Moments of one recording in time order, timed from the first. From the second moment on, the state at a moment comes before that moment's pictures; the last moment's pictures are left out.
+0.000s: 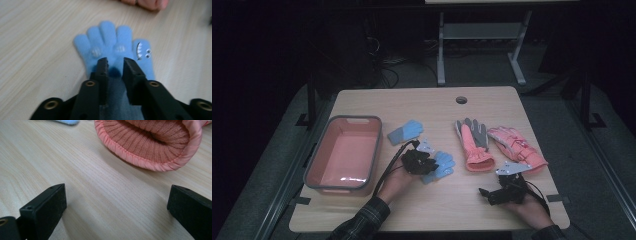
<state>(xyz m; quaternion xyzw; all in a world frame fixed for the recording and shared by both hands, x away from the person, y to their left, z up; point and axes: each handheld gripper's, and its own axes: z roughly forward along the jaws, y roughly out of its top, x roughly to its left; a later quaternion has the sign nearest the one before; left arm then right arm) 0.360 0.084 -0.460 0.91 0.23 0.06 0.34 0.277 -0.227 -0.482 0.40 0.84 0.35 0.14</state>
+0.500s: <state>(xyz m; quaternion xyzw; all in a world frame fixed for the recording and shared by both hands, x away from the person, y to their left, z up) 0.332 0.080 -0.441 0.89 0.25 0.02 0.39 0.277 -0.227 -0.482 0.40 0.84 0.35 0.14</state>
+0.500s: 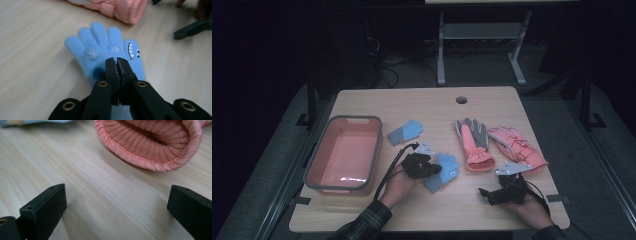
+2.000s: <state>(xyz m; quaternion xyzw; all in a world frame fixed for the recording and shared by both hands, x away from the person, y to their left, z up) 0.442 0.119 -0.427 0.83 0.40 0.17 0.36 0.277 -0.228 -0.482 0.40 0.84 0.35 0.14</state>
